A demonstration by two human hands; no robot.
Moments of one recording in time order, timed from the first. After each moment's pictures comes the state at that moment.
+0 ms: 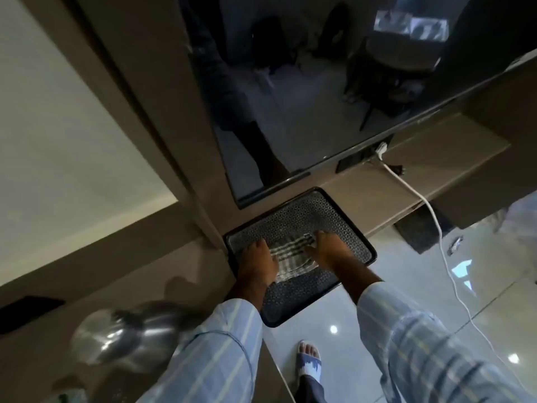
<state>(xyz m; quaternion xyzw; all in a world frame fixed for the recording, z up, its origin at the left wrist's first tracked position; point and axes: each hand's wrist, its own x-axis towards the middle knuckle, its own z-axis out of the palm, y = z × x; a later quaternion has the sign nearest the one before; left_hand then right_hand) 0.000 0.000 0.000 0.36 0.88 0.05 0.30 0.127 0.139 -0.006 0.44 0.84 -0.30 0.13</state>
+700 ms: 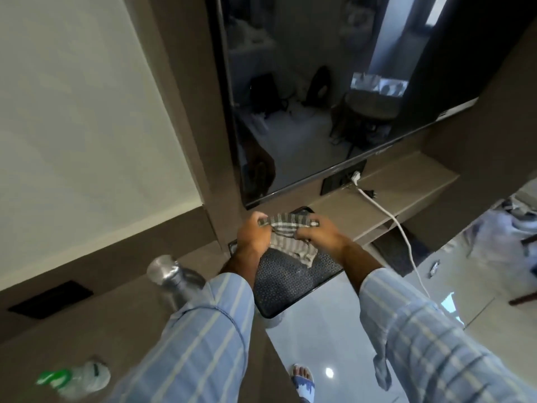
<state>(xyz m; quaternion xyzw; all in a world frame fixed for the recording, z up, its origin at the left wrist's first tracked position) 0.016 -0.018 0.139 0.22 0.83 0.42 0.28 0.155 0.092 0.138 0.45 0.67 -0.59 -0.10</state>
